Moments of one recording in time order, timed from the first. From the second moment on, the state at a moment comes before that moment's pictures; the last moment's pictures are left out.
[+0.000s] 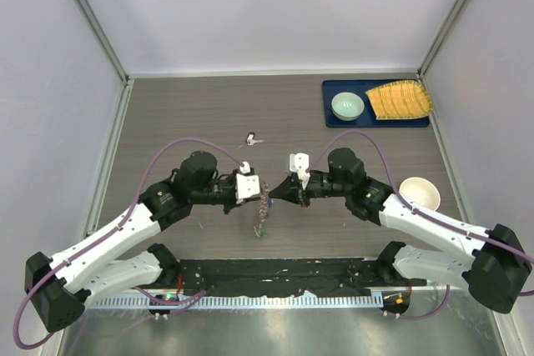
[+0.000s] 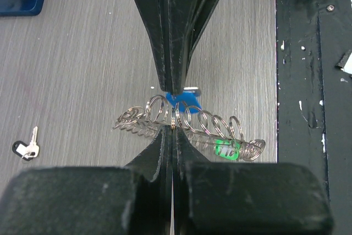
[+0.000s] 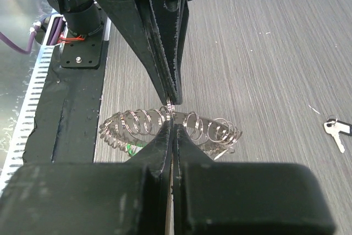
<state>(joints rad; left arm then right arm) -0.80 0.91 0.75 -0.36 0.52 0.49 0.80 1.05 0.64 0.17 -0.68 -0.24</state>
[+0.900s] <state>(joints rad) -0.80 0.93 0.75 -0.34 0.54 0.44 0.82 1.07 0.64 0.23 -0.67 -0.23</state>
